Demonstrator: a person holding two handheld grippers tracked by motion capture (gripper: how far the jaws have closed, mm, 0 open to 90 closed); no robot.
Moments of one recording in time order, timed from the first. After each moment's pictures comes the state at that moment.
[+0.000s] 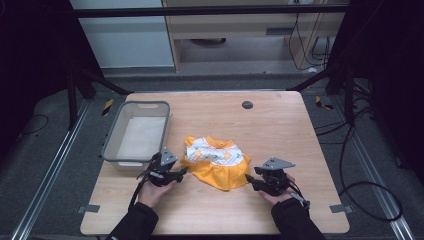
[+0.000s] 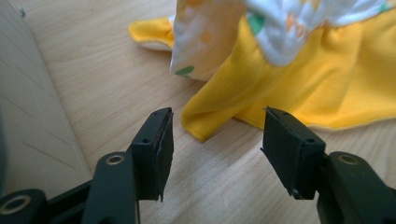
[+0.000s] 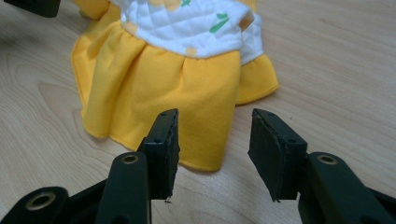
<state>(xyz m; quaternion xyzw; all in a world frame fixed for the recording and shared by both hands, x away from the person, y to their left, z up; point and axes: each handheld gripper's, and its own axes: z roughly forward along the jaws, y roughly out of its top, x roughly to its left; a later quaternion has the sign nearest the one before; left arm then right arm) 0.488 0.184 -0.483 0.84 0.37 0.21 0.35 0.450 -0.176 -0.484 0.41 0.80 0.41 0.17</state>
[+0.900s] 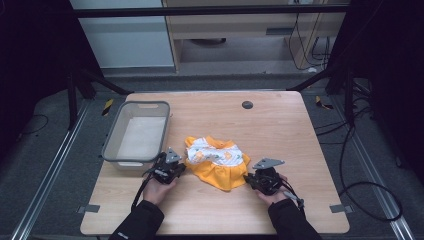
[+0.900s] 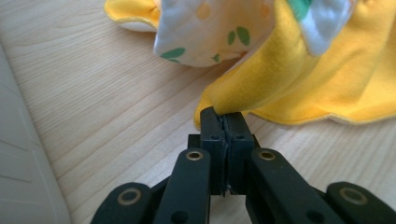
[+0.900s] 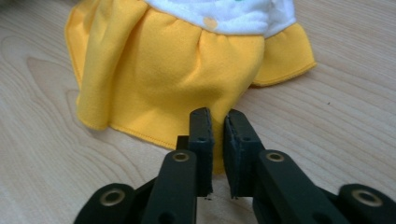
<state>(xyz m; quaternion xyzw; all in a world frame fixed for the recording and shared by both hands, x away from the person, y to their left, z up) 0.497 0.178 -0.493 0.85 0.37 0.18 0.34 0.460 -0.161 -0.498 0.41 0.82 0.37 0.13</state>
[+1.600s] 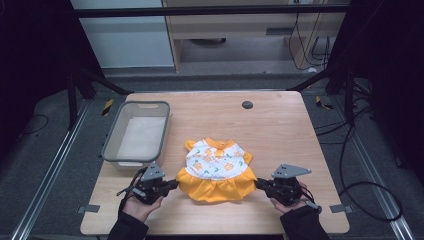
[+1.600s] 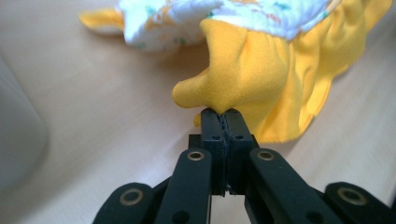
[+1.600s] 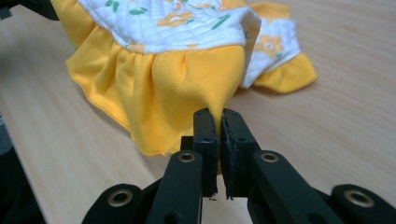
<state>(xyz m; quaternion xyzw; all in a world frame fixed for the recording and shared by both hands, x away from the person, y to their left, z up) 0.416 0.208 -0.453 0.84 0.36 0.11 0.39 0.411 -0.197 -0.454 0.38 0.81 0.44 0.12</state>
